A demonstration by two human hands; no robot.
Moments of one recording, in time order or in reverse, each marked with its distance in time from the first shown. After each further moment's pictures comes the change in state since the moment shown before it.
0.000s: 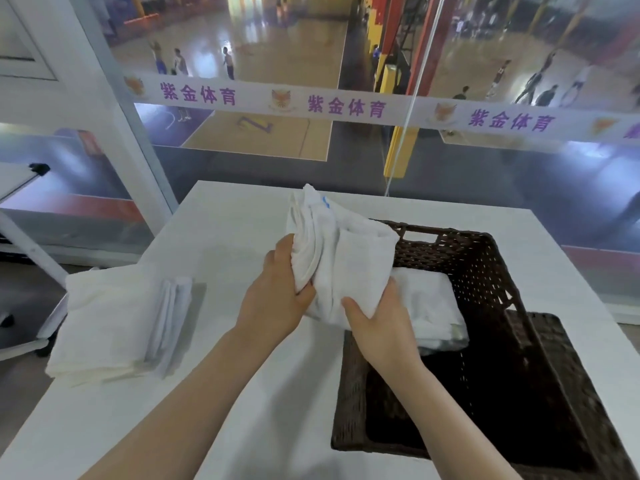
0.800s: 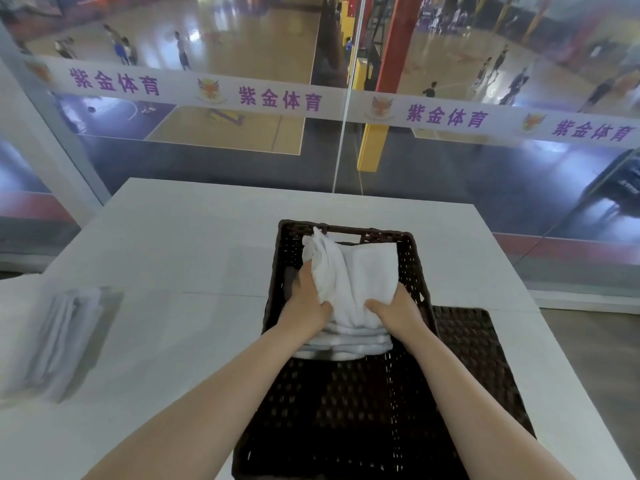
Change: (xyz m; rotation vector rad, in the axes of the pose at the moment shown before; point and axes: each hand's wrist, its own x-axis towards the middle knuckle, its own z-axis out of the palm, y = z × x) left_hand 0.039 0.099 0.201 -0.303 -0.325 -0.163; right_hand 0.110 0.162 -0.154 -0.085 -0.090 0.301
